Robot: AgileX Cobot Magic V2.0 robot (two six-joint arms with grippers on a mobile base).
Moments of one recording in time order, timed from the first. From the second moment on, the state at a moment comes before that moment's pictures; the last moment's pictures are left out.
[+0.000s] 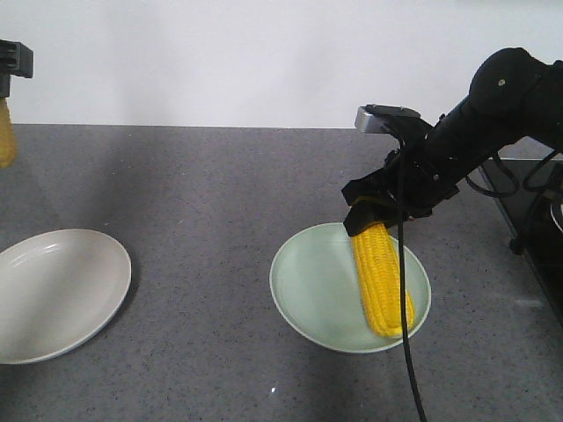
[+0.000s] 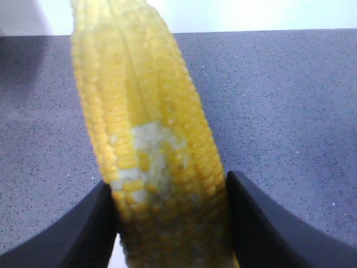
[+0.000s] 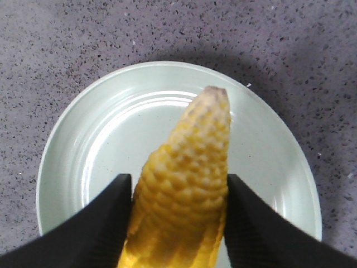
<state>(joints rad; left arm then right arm) -0.31 1.31 -1.58 0.33 1.16 -0.36 0.19 1.83 -1.53 0.48 1.14 -0.39</state>
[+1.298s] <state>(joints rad) -0.31 1.31 -1.58 0.33 1.20 -0.36 0.14 1.46 -1.53 0.33 1.12 -0.29</state>
